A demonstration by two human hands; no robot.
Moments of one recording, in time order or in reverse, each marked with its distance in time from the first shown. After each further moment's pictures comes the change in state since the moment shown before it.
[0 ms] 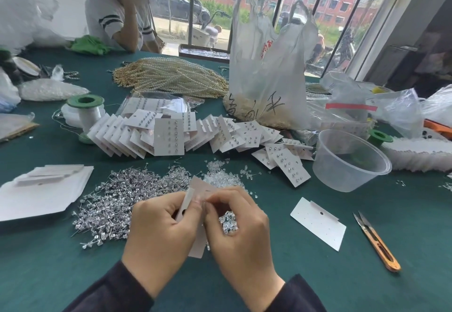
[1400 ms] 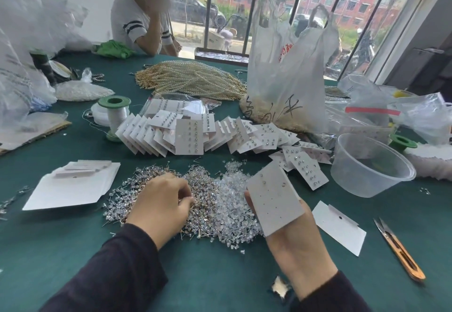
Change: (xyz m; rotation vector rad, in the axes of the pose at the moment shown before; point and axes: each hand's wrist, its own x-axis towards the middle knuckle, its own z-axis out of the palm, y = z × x) left_hand 0.029 -0.044 -0.019 0.470 -0.178 -0.056; right_hand 0.019 0.007 -0.031 1.051 0.088 0.937
